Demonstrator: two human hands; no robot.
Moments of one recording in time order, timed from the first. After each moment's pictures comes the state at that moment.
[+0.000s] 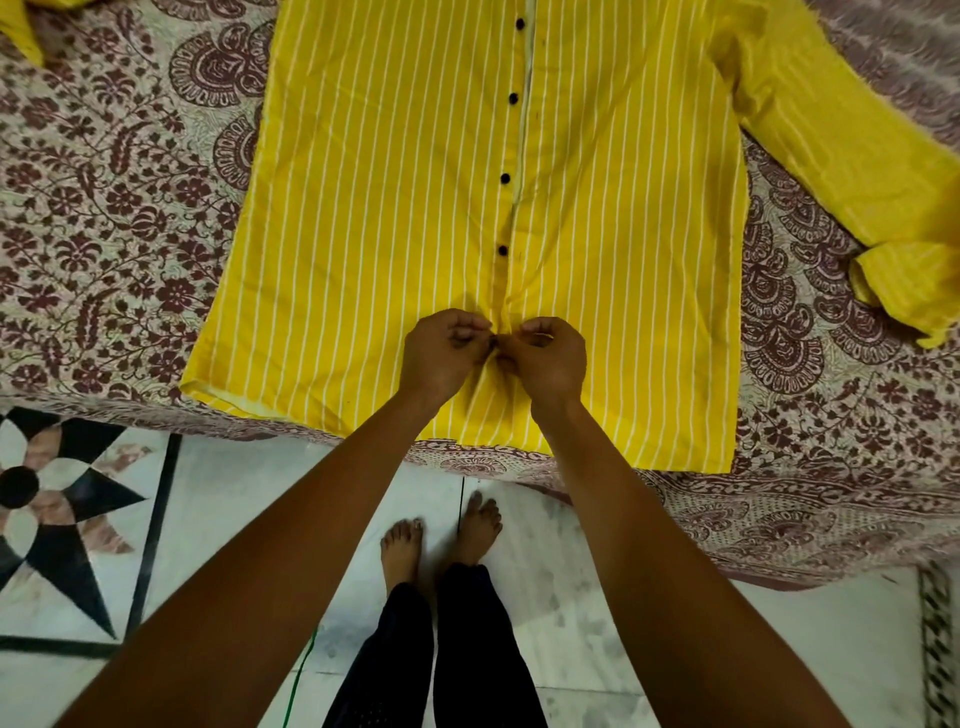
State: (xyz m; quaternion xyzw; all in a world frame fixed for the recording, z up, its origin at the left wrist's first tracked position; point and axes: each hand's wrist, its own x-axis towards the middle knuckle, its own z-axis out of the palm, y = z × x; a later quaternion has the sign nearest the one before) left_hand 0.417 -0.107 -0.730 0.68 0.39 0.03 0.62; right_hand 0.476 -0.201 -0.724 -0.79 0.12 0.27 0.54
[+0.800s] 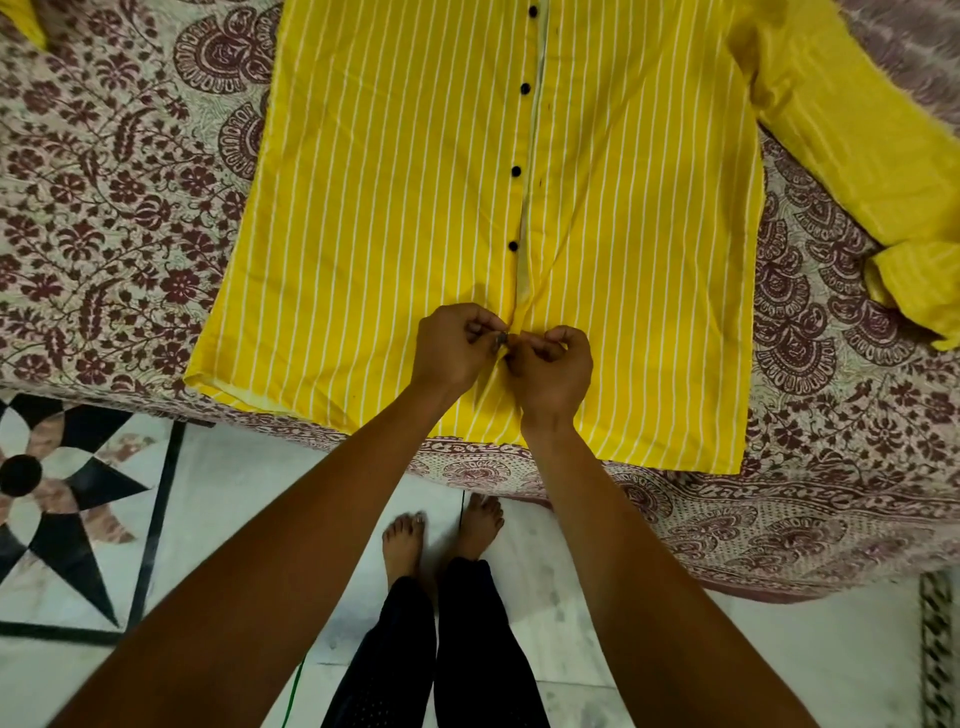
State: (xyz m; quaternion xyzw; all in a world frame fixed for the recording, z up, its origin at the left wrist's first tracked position) left_hand 0.422 -0.106 -0.732 0.77 0.35 0.02 0.54; right_hand 0.455 -0.200 -0.734 -0.75 0.17 0.18 0.61
